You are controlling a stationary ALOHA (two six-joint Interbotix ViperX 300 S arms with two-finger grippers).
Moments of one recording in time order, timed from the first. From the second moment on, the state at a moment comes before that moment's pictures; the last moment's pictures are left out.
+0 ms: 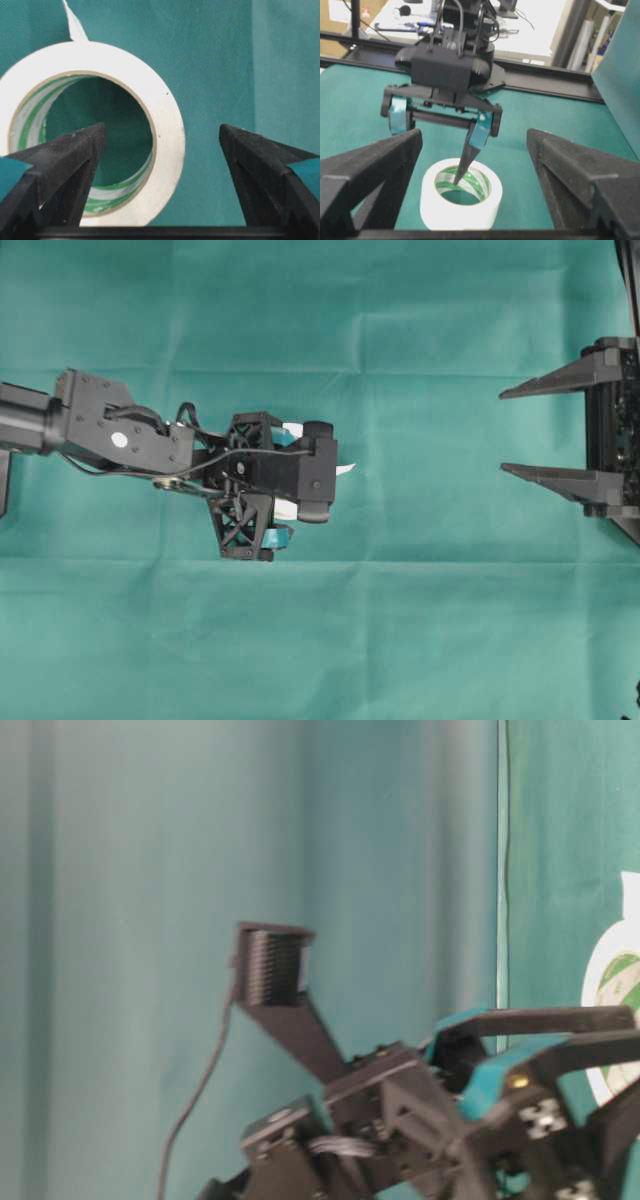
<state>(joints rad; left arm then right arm) -0.06 0.14 0.46 -0.02 0.38 0.01 0.00 -0.90 1.23 0.00 -0.37 0.00</state>
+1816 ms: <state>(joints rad) -0.05 0.07 0.54 -0.02 0.44 0.05 0.00 -0.87 1.24 0.00 -0.43 0.00</state>
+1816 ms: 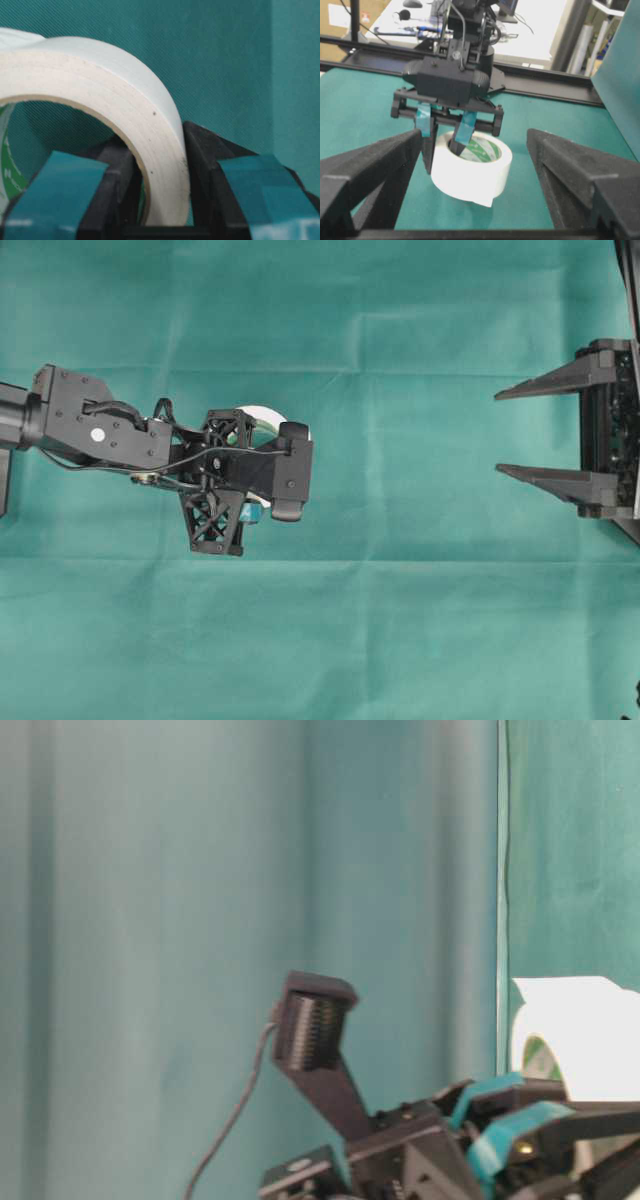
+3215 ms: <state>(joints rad) -0.09 -0.22 0.39 -0.02 0.71 0.27 0.00 -0.61 1.20 0.00 -0.56 0.02</state>
